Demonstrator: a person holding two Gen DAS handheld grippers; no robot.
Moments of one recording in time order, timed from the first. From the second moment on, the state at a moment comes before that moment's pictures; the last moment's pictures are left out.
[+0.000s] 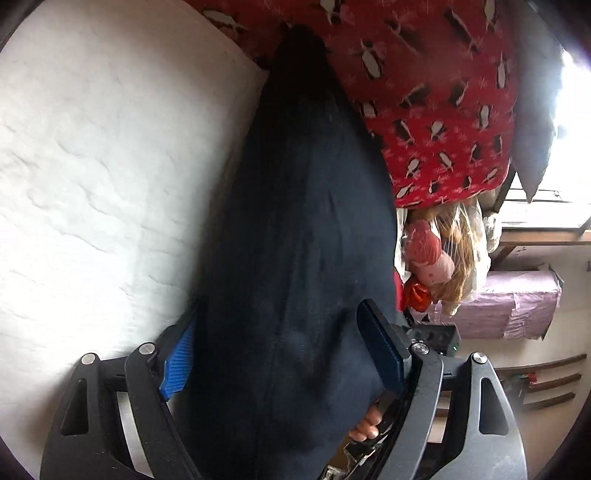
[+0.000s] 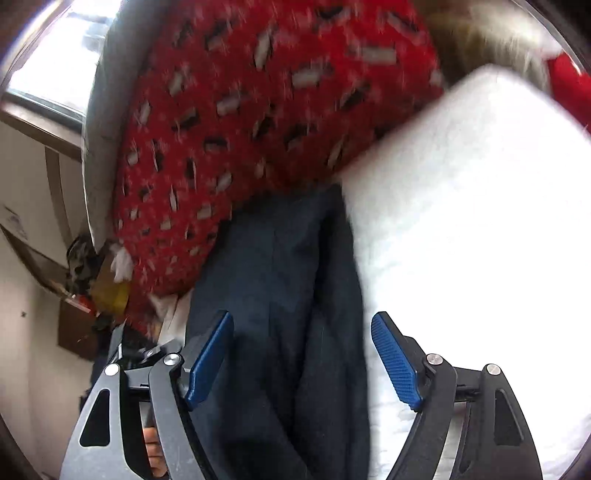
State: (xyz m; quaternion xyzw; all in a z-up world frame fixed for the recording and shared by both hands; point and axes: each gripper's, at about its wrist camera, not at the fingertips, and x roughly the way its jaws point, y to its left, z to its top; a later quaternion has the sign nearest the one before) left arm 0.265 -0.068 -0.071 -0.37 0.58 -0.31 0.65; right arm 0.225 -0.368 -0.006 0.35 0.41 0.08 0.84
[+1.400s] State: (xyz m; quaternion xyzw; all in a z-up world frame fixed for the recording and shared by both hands) left arm 0.219 0.045 -0.021 -0.25 0.51 -0.19 0.80; right arm 0.192 -0.188 0.047 0.17 0.37 0.10 0.91
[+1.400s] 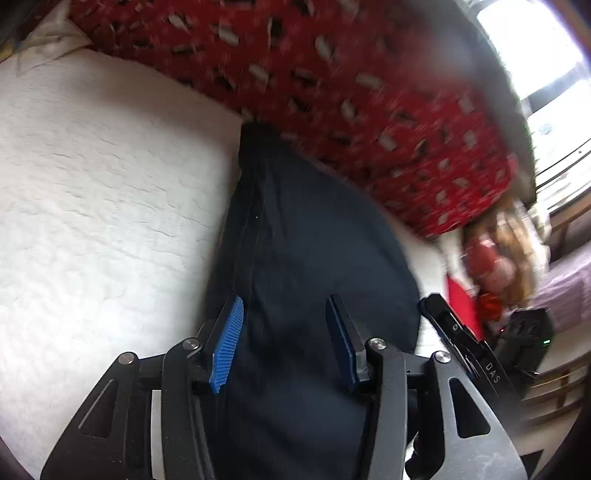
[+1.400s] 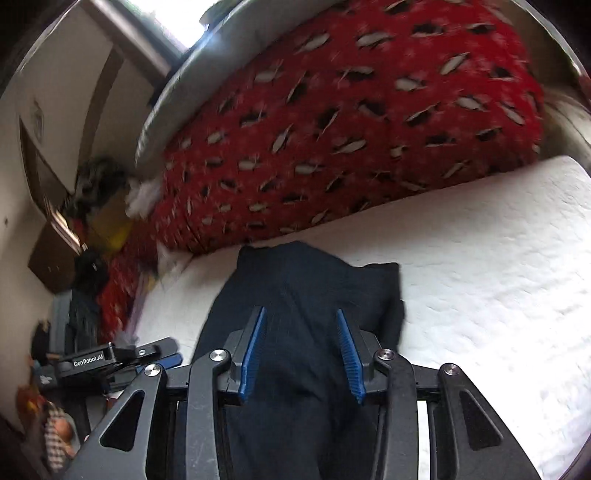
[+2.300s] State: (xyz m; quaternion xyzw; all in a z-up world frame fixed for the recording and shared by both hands) left arm 0.056 0.024 0.021 -0.08 0.51 -0.15 0.85; right arm 0.045 -0.180 0.079 0.10 0.42 -0.06 0.90
